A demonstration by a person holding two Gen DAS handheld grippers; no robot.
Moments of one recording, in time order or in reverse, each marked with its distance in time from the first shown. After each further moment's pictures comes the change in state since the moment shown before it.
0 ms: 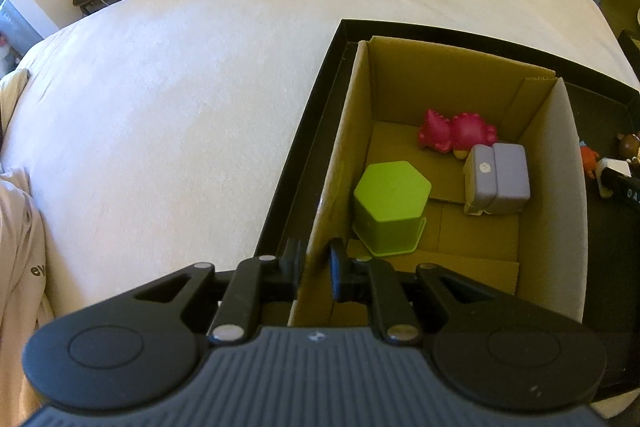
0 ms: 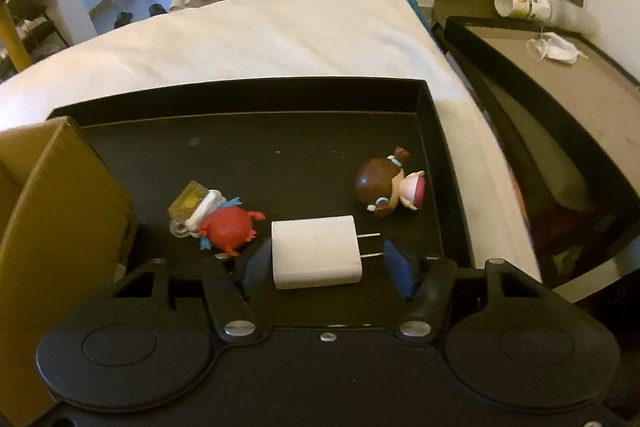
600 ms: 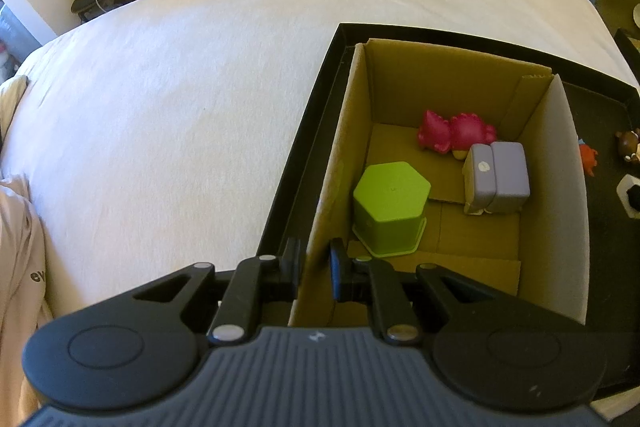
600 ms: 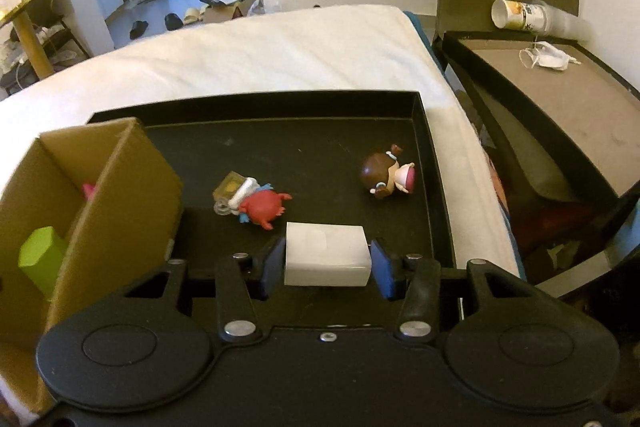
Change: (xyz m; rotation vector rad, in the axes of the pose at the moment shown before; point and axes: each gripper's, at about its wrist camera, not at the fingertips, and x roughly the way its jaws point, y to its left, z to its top) left arm -0.002 0.001 -0.002 0.017 -0.021 -0.004; right arm -0.051 0.002 -0.007 -0.004 -0.026 0.032
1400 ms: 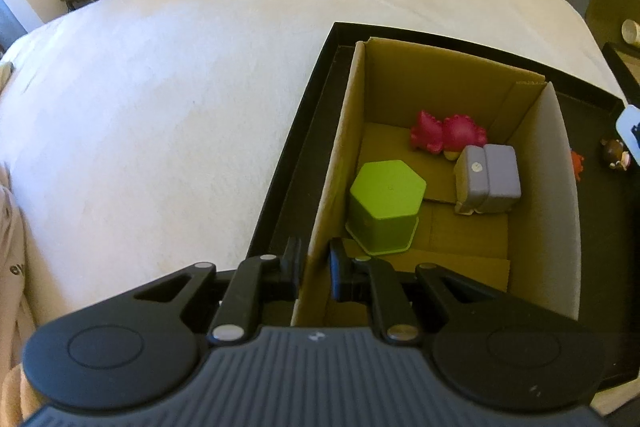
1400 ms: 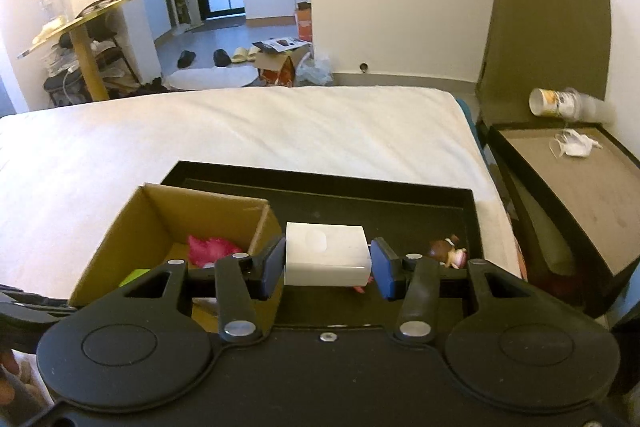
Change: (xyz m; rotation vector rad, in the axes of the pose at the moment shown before) left arm 0.003 0.018 -0.003 -0.038 -0.003 -0.086; right arm -0.063 0.059 0.031 -0.114 -0.145 0.070
